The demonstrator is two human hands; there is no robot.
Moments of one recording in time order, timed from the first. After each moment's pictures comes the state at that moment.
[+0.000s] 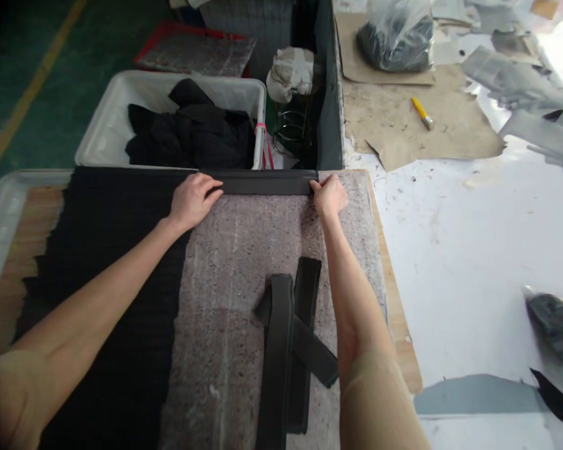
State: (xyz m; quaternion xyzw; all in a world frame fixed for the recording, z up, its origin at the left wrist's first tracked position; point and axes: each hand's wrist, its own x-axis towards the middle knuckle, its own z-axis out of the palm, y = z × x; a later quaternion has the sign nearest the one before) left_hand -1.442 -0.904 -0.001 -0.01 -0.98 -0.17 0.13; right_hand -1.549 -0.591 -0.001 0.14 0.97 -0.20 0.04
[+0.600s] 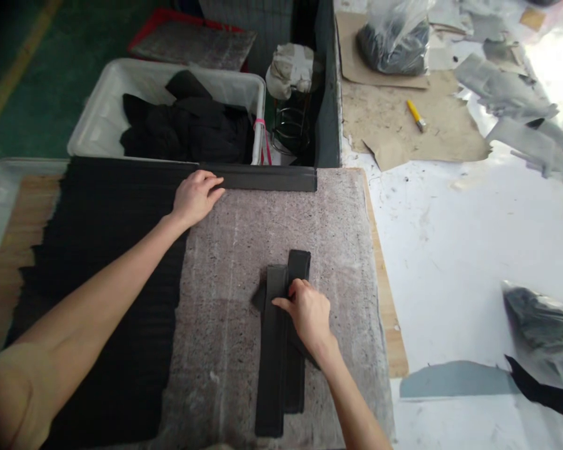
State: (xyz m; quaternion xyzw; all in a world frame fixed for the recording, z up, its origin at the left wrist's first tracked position) left_hand -1.429 -0.898 -0.002 0.00 -0.98 -0.19 0.08; right_hand -1.288 -0.554 0.039 -0.08 0.94 -0.19 0.26
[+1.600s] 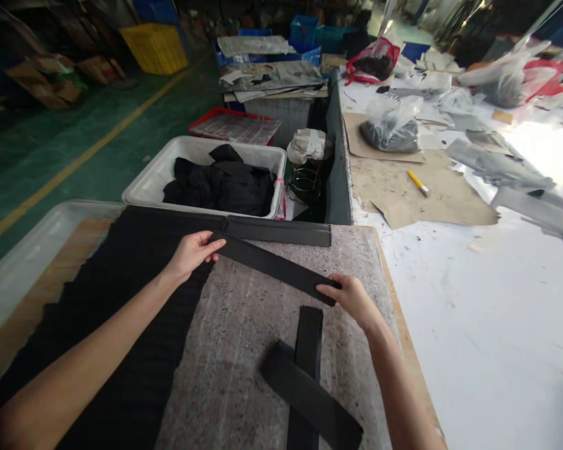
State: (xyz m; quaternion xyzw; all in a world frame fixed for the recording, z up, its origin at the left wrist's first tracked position) left_hand -1.394 -0.913 0.041 0.20 -0.78 -0.59 0.03; right_hand -1.452 -0.543 0.051 -0.04 0.82 -0.47 0.31
